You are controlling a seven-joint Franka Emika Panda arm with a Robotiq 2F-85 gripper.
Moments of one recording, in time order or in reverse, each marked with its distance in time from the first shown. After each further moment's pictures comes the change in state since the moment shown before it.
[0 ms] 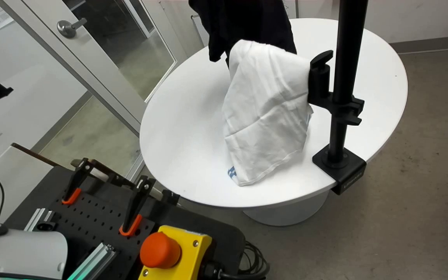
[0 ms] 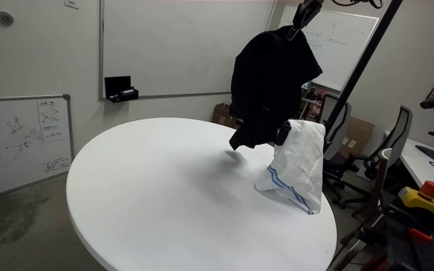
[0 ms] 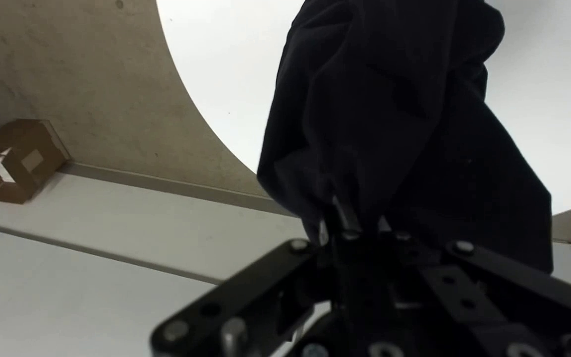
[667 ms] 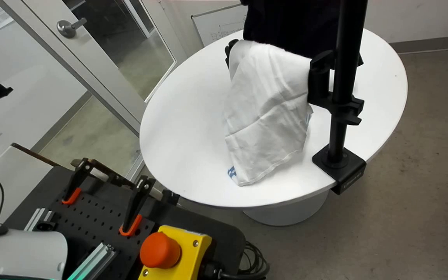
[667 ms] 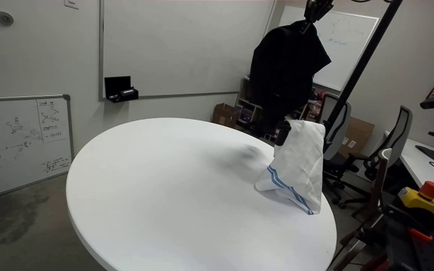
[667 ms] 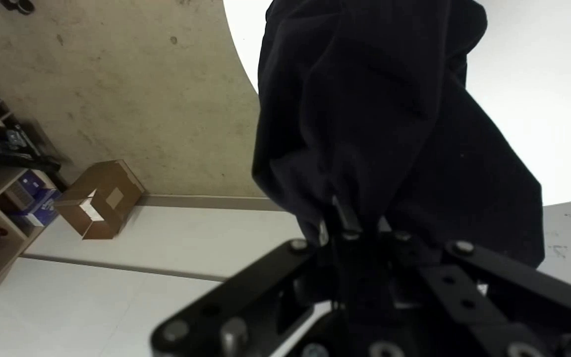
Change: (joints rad) arm -0.058 0.052 -0.066 0.155 -0.006 -0.080 0.074
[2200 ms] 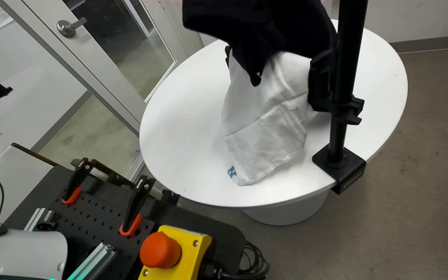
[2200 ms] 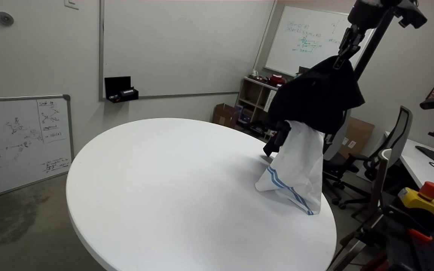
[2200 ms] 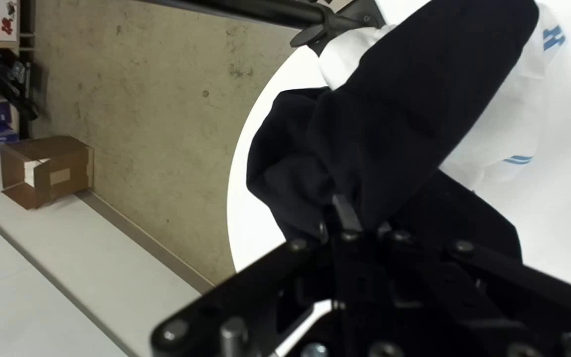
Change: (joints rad) arm -0.015 -0.256 0.029 -0.429 -0.399 -0.047 -0.250
